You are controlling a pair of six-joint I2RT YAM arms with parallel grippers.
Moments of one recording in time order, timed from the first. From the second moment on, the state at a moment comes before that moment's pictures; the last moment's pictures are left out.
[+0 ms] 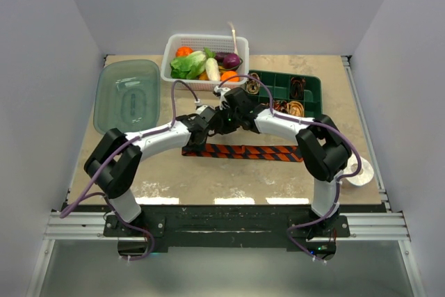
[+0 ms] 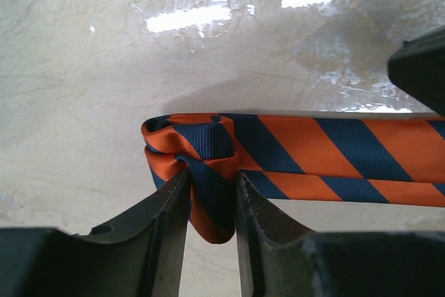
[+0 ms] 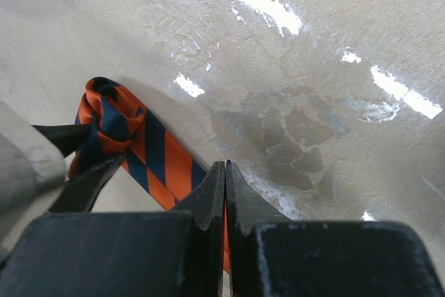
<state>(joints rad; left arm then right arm) -0.73 1.71 1.08 -0.61 -0.45 -0.47 0.68 1.92 1.28 -0.16 -0.20 0.32</state>
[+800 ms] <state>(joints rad) -0.69 1.49 0.99 -0.47 -0.25 -0.48 0.68 1.92 1.28 -0.13 -0.31 0.32</state>
